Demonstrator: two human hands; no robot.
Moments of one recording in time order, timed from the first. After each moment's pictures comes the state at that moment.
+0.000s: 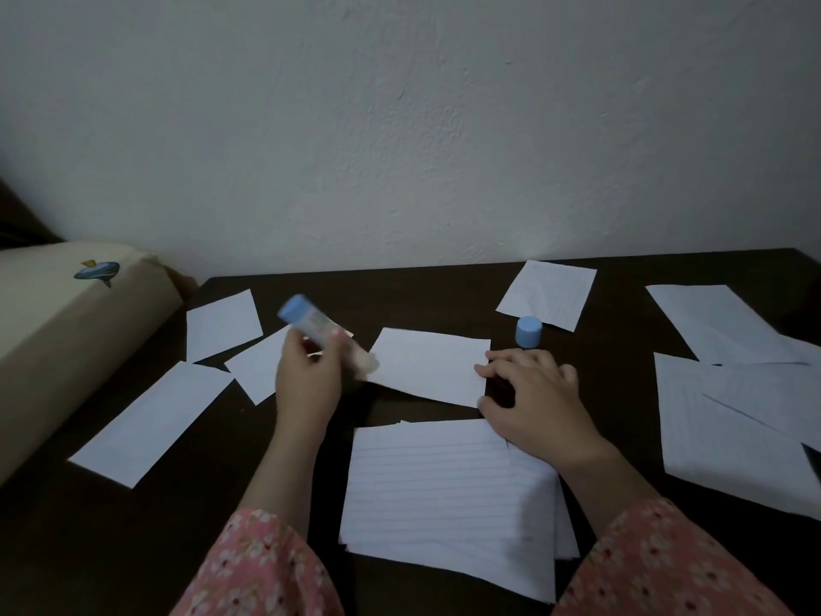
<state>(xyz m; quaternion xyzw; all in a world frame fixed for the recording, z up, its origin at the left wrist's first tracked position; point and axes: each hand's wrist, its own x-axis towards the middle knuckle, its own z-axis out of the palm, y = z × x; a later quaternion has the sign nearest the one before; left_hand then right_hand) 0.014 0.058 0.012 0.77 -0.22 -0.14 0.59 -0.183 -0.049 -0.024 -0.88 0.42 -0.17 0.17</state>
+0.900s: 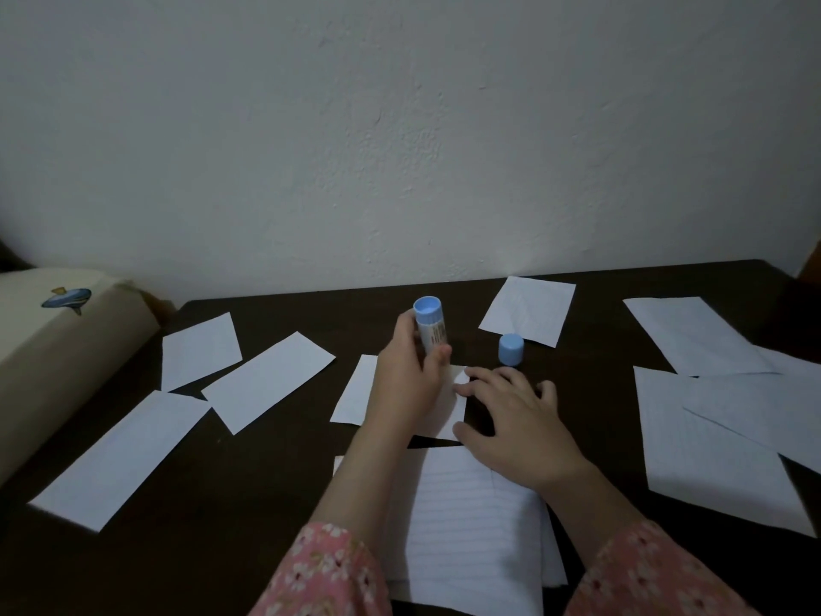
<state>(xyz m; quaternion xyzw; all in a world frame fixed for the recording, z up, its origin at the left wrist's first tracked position) -0.044 -0.010 0.008 0.73 -0.47 -0.16 0.47 -0.183 -0.046 -0.018 -0.89 0.40 -0.11 0.18</state>
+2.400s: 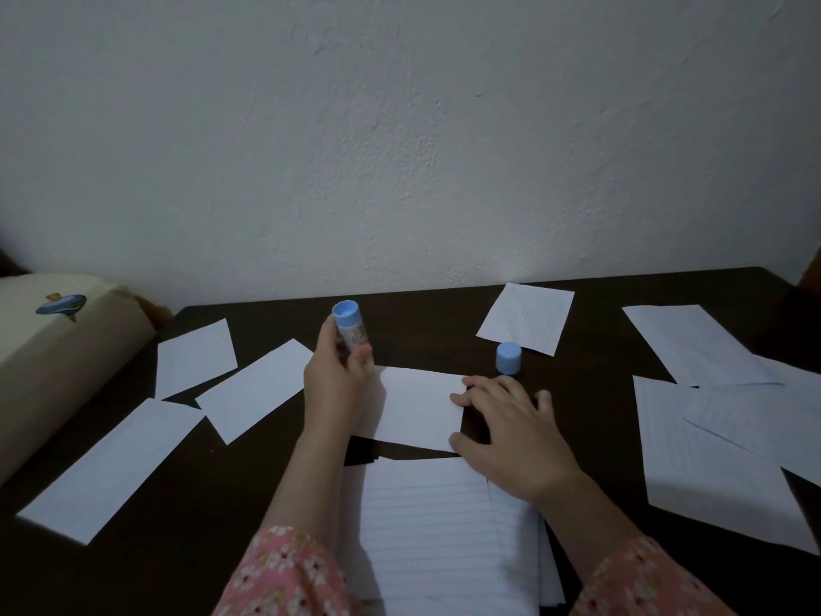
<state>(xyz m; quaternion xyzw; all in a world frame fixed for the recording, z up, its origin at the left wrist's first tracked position) 0.012 0.001 0.000 0.77 -0.34 -0.11 0.53 -0.180 -0.049 -0.023 -0.88 0.41 -0.11 0.20</state>
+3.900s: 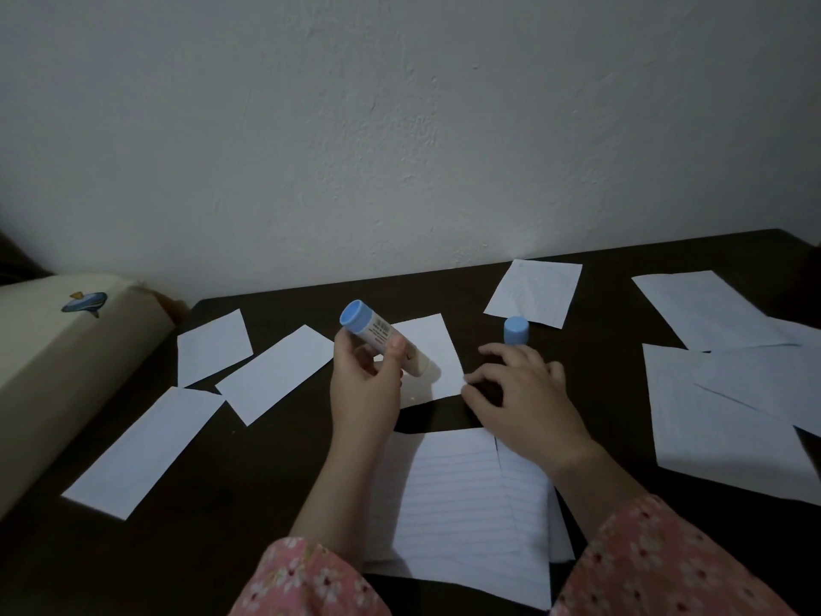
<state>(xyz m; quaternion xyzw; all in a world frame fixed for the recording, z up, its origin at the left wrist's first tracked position) -0.044 0.034 0.014 0.72 -0.28 -0.19 0.60 -0.182 -0.047 -0.021 -0.86 0.42 -0.20 0.21</state>
